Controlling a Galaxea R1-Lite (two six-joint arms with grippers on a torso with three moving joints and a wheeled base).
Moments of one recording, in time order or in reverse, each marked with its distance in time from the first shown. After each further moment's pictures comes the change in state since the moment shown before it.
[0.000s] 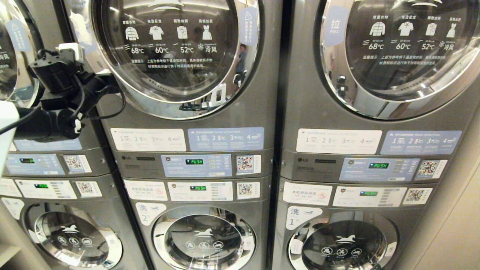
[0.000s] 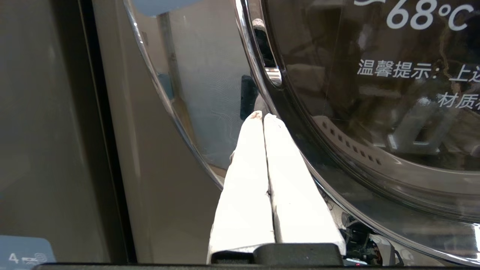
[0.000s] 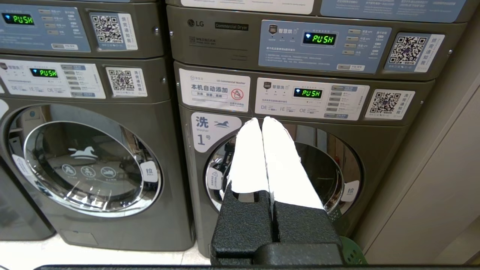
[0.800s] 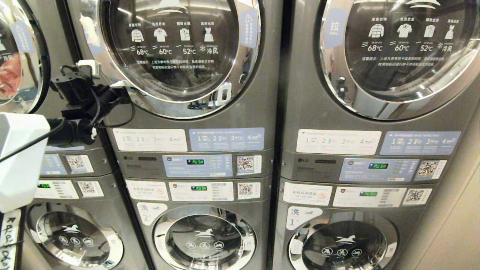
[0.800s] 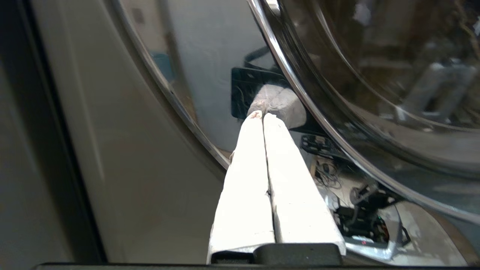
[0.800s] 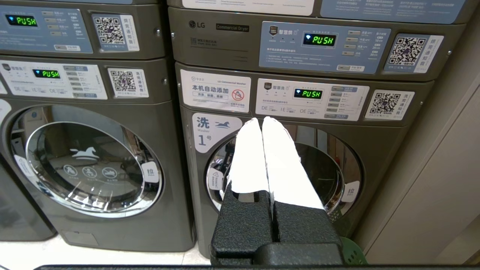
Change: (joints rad) left arm -0.001 0.189 -0.178 0.034 -0.114 -0.004; right arm 0.000 0.000 0.000 0.000 -0.001 0.001
